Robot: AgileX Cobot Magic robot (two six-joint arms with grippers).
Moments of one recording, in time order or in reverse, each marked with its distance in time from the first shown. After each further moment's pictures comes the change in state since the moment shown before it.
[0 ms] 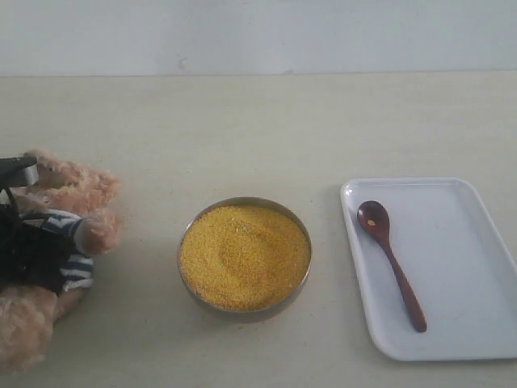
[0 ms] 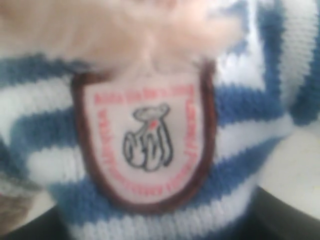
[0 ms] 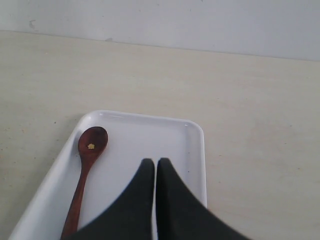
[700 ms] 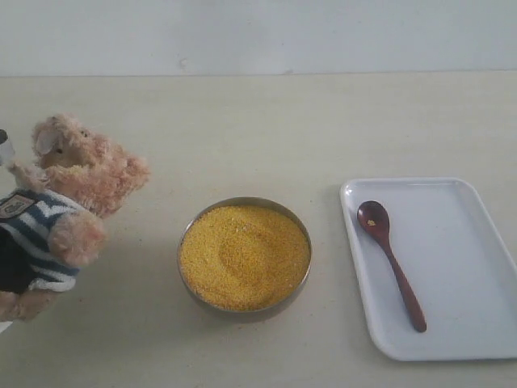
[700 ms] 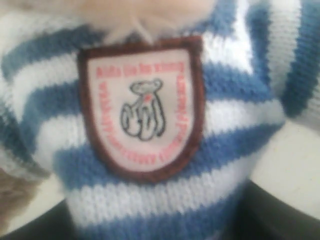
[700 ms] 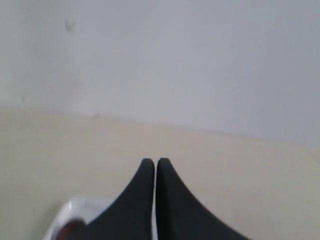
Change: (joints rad) left arm -0.006 -0.323 0.015 0.011 0.159 0.349; right arm 0.000 0.000 0.004 -0.037 -0.325 0.009
